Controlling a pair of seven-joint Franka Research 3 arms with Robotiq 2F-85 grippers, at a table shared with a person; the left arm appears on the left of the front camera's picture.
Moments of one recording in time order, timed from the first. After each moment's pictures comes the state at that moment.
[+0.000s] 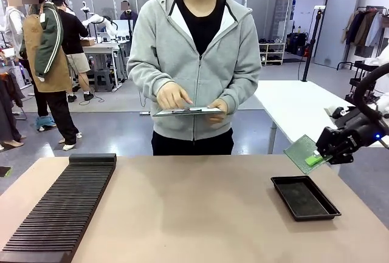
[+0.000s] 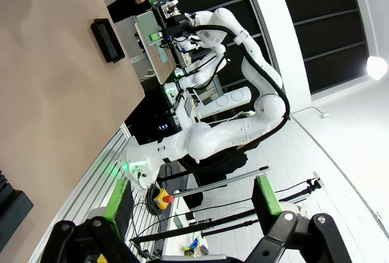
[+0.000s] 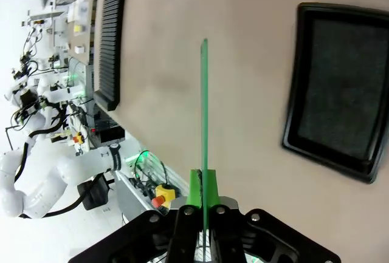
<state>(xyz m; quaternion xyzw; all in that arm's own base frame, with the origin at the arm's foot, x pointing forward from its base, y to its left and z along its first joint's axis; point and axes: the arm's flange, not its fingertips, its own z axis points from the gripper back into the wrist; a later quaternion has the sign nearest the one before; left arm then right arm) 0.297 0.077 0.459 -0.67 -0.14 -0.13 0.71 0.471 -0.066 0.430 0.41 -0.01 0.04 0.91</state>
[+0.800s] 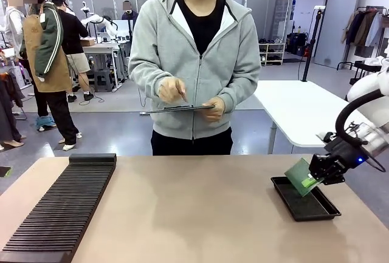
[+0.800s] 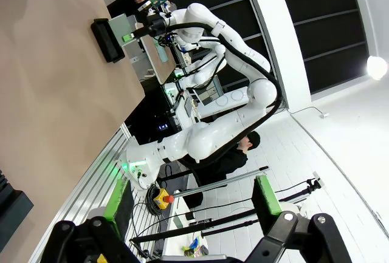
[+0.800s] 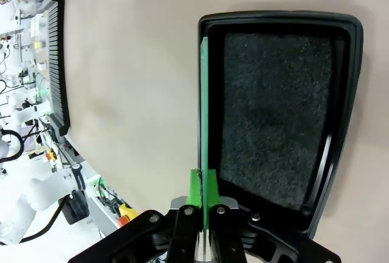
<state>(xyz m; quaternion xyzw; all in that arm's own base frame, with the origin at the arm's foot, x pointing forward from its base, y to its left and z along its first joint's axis) 0.297 0.077 0.459 -0.67 -0.14 -0.13 0.71 0.512 -0.076 0.339 0.35 0.00 0.02 0.94</state>
